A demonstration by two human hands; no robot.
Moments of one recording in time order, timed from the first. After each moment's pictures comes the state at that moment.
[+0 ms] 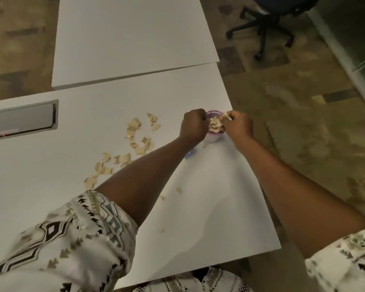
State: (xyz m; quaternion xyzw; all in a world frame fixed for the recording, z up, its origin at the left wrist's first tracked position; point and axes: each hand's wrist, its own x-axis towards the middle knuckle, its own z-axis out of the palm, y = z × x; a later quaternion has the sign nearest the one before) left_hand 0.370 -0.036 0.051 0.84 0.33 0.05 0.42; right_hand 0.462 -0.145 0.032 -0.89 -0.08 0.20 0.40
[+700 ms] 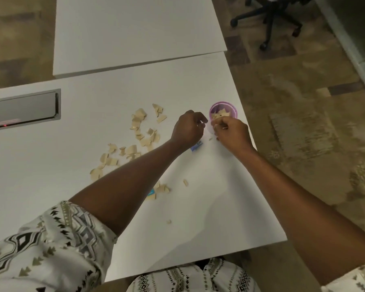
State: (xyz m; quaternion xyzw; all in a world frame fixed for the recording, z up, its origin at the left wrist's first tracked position) left_hand 0.319 -0.017 0.033 0.87 0.29 0.02 0.39; right_hand 0.401 -0.148 0.040 -0.89 -0.21 0.22 0.34
